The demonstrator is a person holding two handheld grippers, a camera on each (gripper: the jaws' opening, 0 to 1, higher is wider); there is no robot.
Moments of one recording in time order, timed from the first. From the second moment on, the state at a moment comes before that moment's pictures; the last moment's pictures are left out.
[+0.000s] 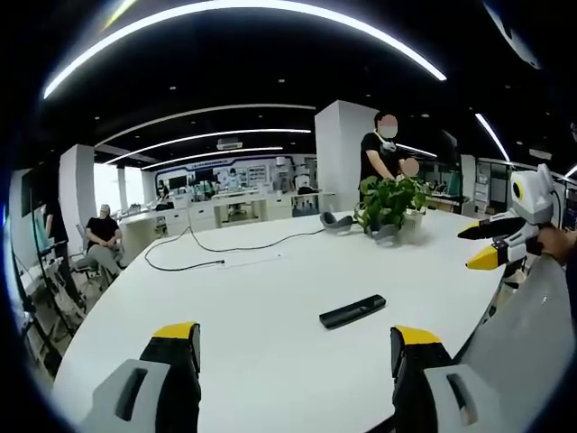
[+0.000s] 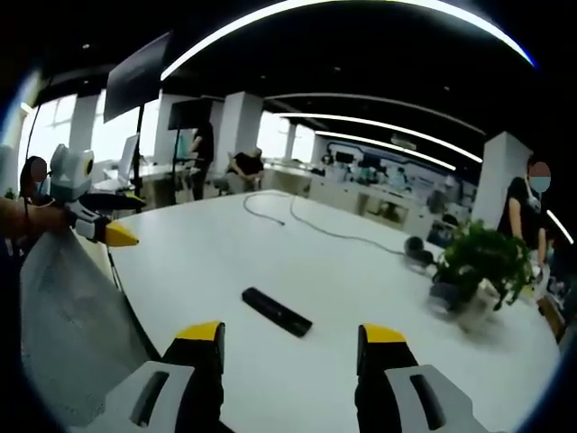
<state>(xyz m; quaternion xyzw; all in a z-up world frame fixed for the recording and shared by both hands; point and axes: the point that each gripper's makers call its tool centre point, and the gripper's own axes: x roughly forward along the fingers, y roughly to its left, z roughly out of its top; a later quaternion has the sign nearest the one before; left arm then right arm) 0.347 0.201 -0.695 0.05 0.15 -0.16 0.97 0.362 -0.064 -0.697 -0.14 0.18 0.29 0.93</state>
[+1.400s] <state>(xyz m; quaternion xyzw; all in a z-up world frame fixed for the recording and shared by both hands) 0.367 0.144 -0.740 0.10 0.29 -0.30 0.91 0.366 -0.071 -0.696 -0.13 0.18 0.27 0.94</state>
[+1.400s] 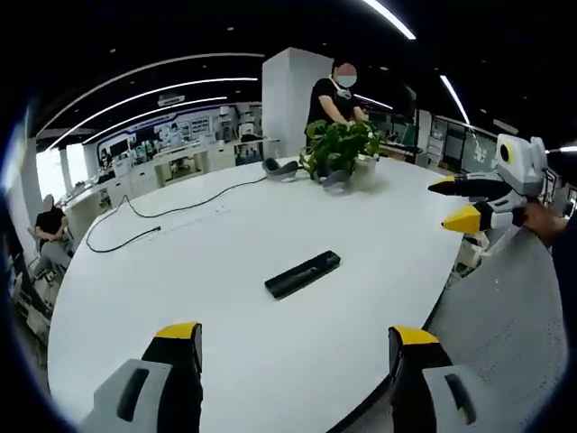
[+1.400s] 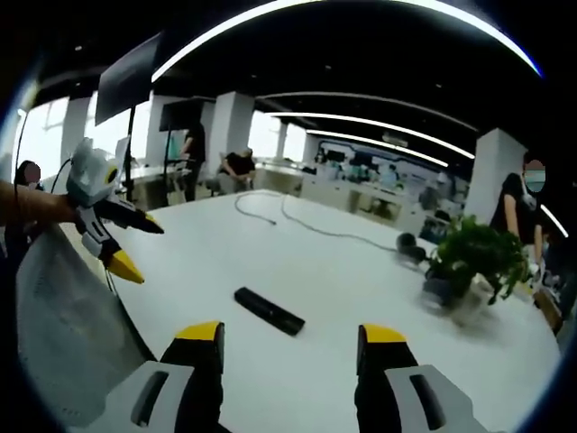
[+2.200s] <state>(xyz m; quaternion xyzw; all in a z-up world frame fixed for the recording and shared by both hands) 0.384 0.117 -0.792 0.19 0.37 -0.41 0.81 0.366 -0.070 -0.699 -0.14 0.18 0.27 0.93</state>
